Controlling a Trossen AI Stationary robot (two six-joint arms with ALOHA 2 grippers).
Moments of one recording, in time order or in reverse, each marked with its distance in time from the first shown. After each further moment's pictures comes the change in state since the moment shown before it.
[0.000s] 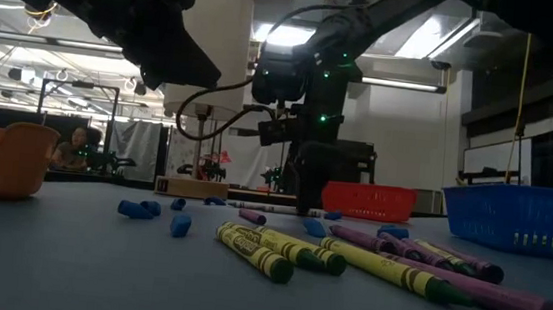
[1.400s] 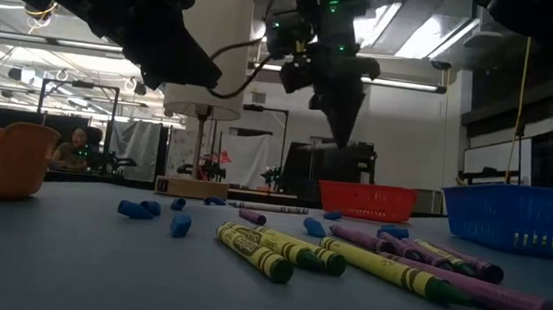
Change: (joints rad) left arm -0.001 0.000 0.000 0.003 0.000 0.000; right arm -0.037 -0.001 0.423 -0.664 -0.042 -0.066
